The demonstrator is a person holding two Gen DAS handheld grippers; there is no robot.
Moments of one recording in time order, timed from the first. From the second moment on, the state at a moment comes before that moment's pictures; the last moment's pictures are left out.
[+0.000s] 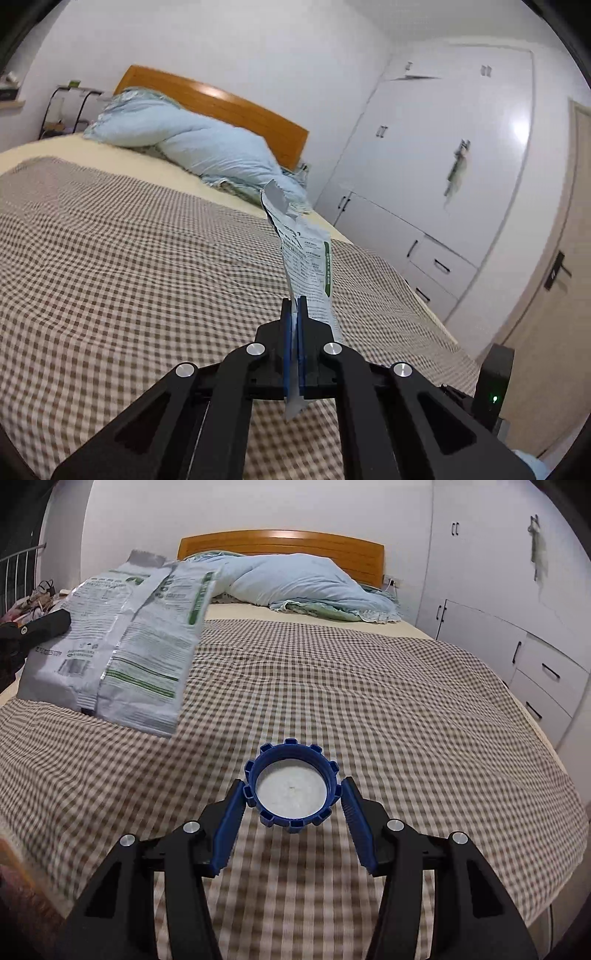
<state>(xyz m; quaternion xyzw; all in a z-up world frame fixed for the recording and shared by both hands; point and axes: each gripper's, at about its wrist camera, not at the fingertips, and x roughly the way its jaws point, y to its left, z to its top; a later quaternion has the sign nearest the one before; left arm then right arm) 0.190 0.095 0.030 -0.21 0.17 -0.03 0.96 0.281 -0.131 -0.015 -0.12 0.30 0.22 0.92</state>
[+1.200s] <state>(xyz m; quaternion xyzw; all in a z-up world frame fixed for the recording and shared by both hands) 0.037 0.016 0.001 -0.17 0.22 -0.08 0.96 0.120 -0.192 -0.016 -0.12 0.28 0.24 0.92</state>
